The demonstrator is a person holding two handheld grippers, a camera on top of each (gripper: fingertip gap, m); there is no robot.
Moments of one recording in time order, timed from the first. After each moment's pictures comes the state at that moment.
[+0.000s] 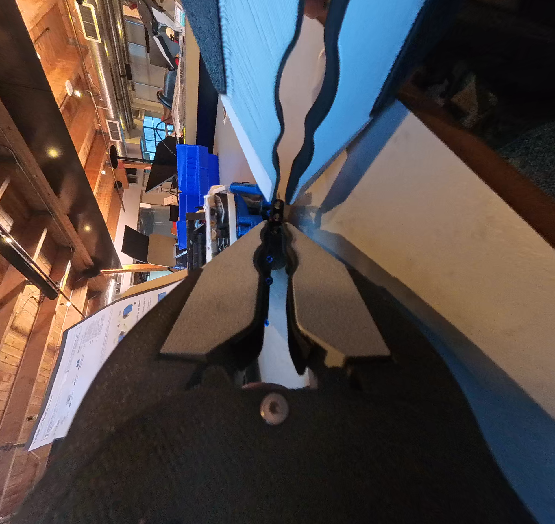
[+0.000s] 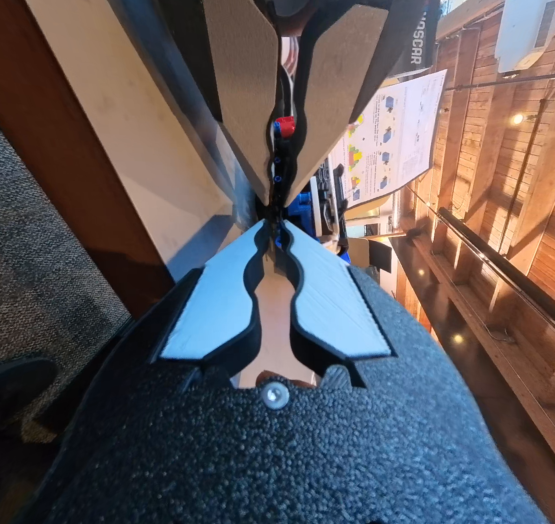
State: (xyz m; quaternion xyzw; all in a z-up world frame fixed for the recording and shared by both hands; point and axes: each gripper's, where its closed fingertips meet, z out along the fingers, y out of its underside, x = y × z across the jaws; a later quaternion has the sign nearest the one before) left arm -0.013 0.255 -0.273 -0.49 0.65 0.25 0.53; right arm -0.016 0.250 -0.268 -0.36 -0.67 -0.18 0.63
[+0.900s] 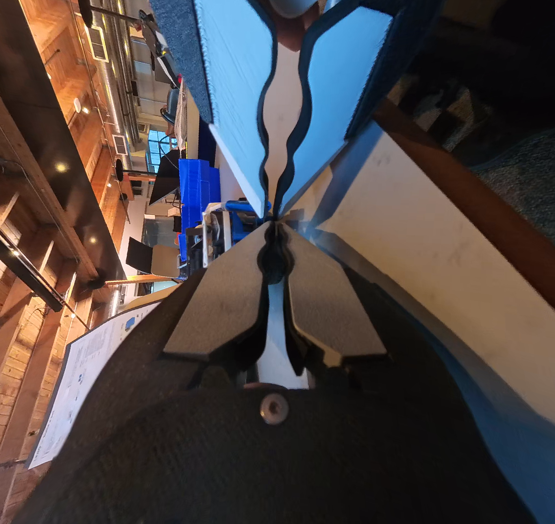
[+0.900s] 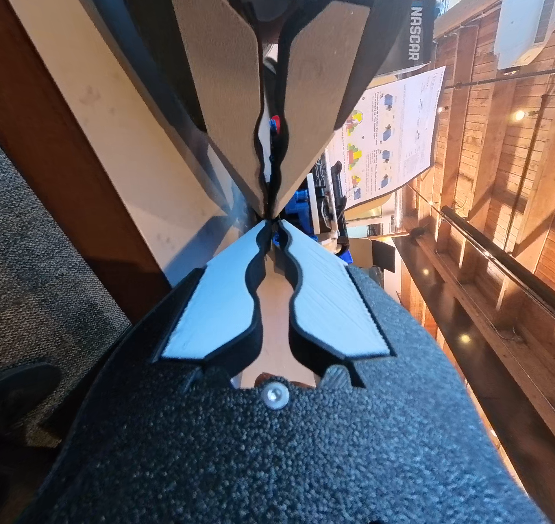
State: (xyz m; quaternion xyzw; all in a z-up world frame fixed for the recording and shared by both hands) left arm 0.000 0.250 -0.276 -0.47 0.66 0.24 0.54; right arm -0.011 0.255 -0.266 -0.36 -0.67 -0.17 0.63
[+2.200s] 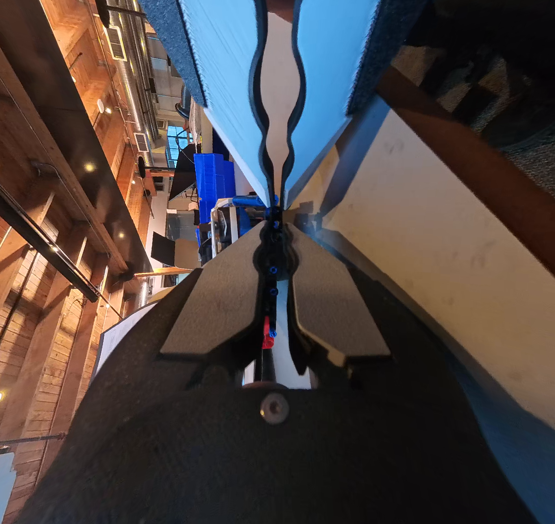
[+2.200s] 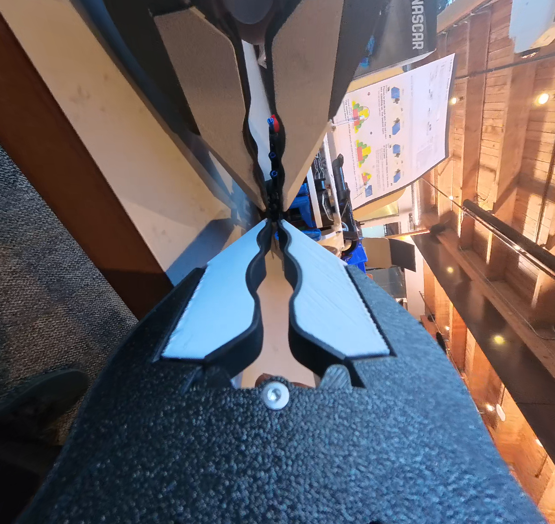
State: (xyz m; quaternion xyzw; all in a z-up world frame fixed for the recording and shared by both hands) left arm -0.006 0.257 -0.271 -0.46 0.65 0.28 0.54; right arm -0.009 0.256 -0.268 -0.38 -0.66 -0.13 0.63
